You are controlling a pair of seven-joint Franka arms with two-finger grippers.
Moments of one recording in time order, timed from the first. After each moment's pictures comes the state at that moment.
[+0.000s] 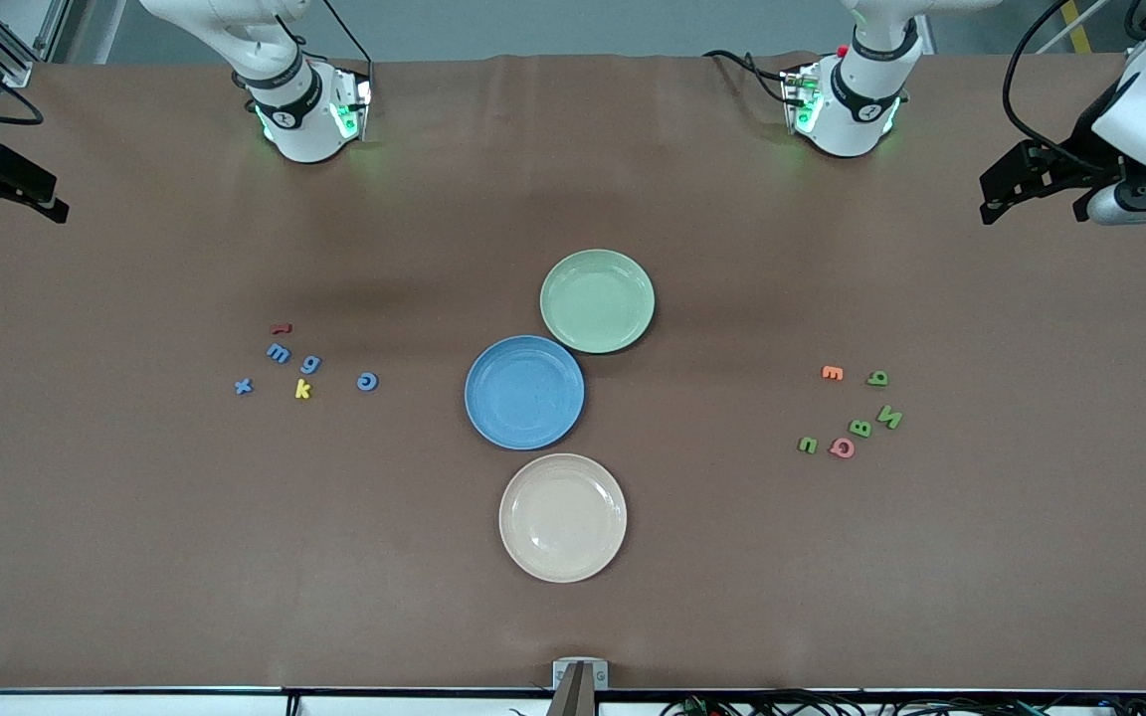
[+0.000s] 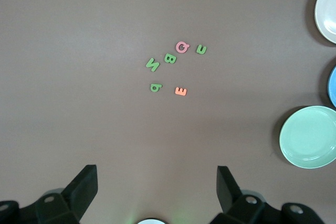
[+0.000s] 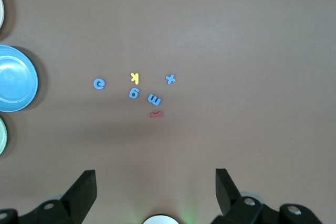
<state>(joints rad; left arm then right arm) 0.01 -0.11 -0.15 -1.63 0.00 1.51 -0.14 -0.03 -0.13 -0.06 -1.66 0.00 1.48 -0.07</state>
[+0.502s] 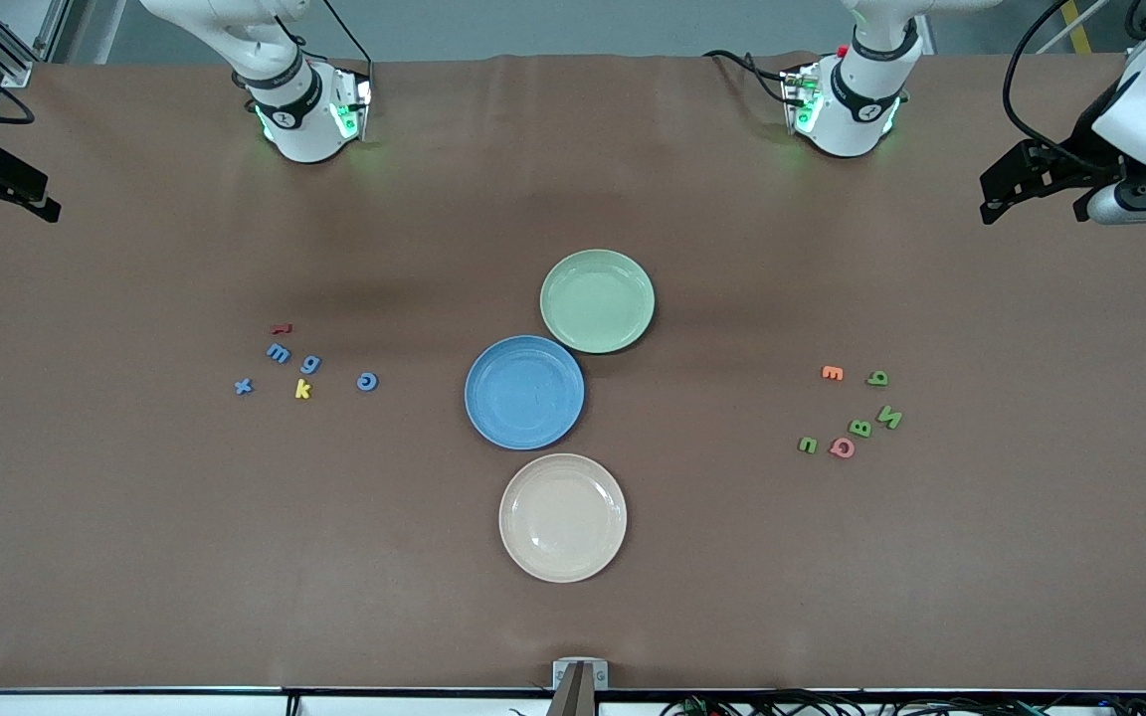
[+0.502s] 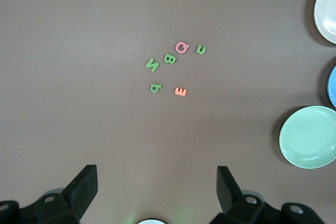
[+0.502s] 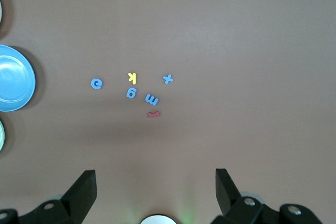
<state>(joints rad) 0.01 -0.11 -0.15 -1.62 0.00 1.51 -0.14 -0.04 -0.13 -0.06 -1.66 0.00 1.48 -0.08</state>
